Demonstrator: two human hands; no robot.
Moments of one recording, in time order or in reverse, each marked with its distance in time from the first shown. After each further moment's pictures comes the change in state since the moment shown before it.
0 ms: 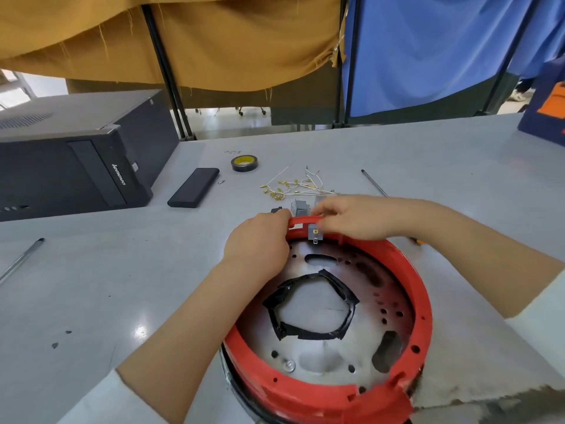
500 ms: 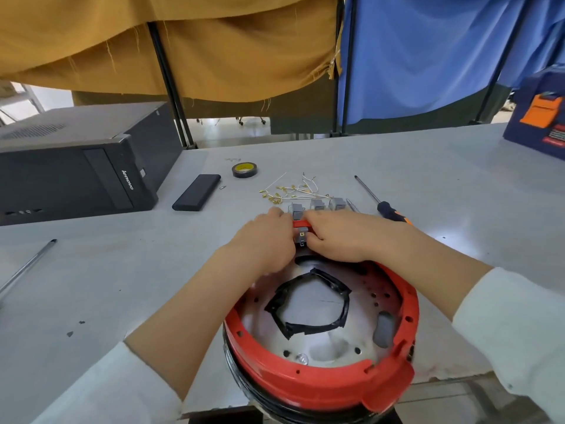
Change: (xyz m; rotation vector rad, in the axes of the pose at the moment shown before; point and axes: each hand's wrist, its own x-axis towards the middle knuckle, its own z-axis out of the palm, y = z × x) left_hand -0.001 0.010 -0.008 0.101 -0.201 0.063; right_hand -0.008 -0.008 0.028 -0.326 0.117 -0.082
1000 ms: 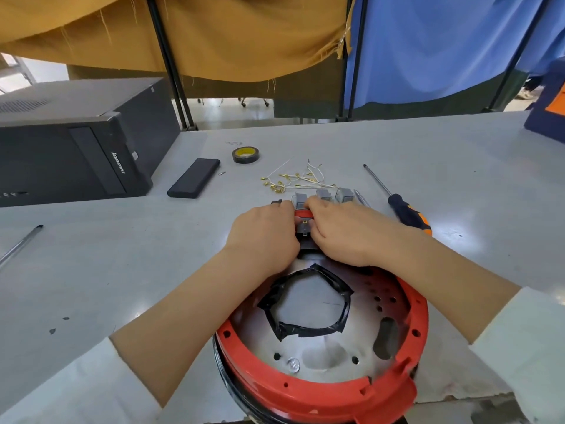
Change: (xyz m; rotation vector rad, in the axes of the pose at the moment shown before) left_hand 0.008 -0.005 0.017 -0.009 0.270 0.012; right_hand 0.006 -0.001 0.011 -0.052 0.134 -0.007
